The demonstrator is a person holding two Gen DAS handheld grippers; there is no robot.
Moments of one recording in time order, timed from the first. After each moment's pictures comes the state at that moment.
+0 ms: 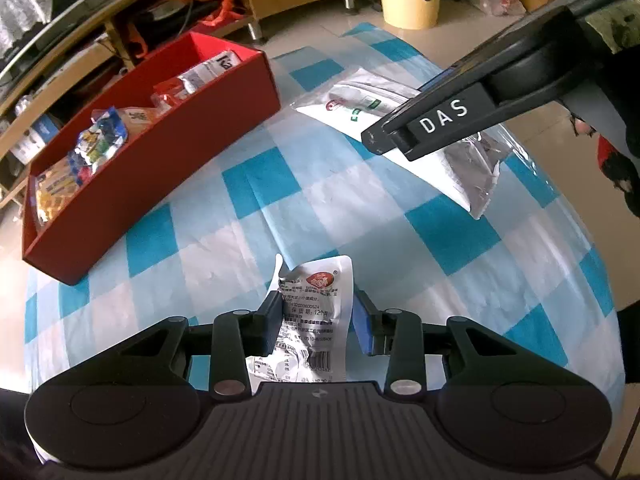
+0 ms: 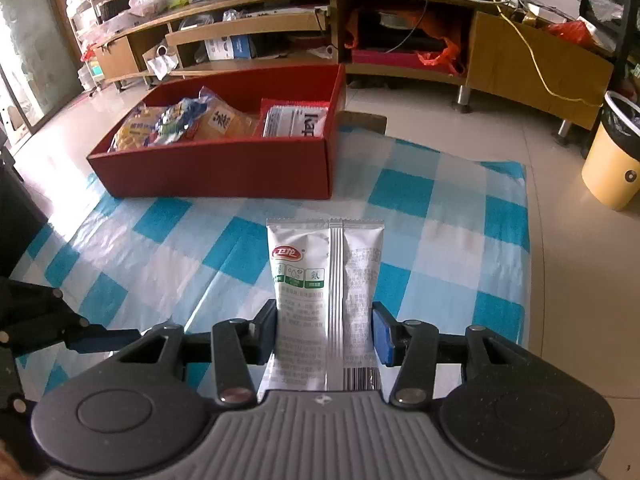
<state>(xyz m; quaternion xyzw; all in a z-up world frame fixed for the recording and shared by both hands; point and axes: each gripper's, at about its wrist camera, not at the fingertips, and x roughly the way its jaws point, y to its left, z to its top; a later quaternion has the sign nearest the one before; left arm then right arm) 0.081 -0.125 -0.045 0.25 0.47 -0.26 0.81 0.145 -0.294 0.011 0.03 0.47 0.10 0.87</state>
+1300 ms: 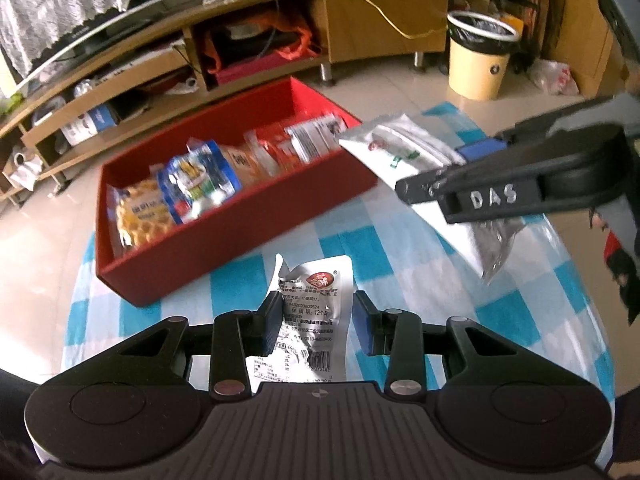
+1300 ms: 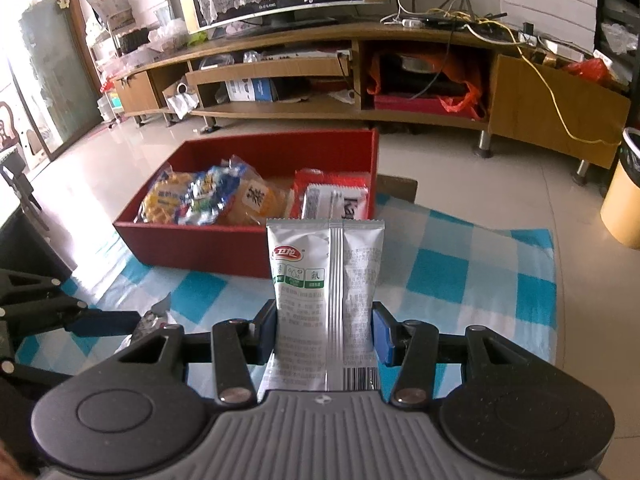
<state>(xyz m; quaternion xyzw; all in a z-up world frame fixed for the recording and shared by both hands) 0.129 -0.090 0.008 0.17 0.43 -0.20 0.86 0.182 -0.272 0.043 0.05 0.42 0.13 0.90</state>
